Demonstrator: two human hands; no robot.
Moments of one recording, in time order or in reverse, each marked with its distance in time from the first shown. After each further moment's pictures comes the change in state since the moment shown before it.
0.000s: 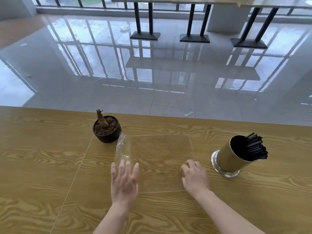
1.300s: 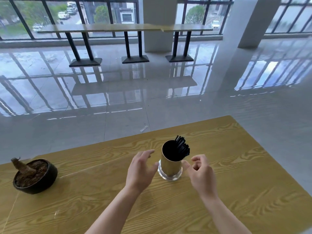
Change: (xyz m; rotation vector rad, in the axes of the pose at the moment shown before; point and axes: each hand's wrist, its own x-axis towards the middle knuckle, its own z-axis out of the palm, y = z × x) left_hand 0.084 0.222 -0.138 -0.923 -0.096 0.292; right_hand -0.095 0.153 -0.100 0.880 0.715 0.517
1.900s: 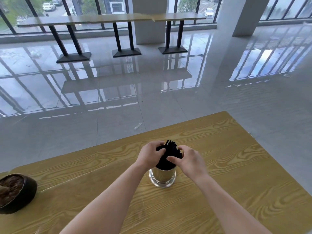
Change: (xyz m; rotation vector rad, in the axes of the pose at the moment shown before) left_hand 0.110 0.036 0.057 -0.042 -0.342 -0.080; right_hand 0.090 -0.001 0.013 -0.336 -0.302 0.046
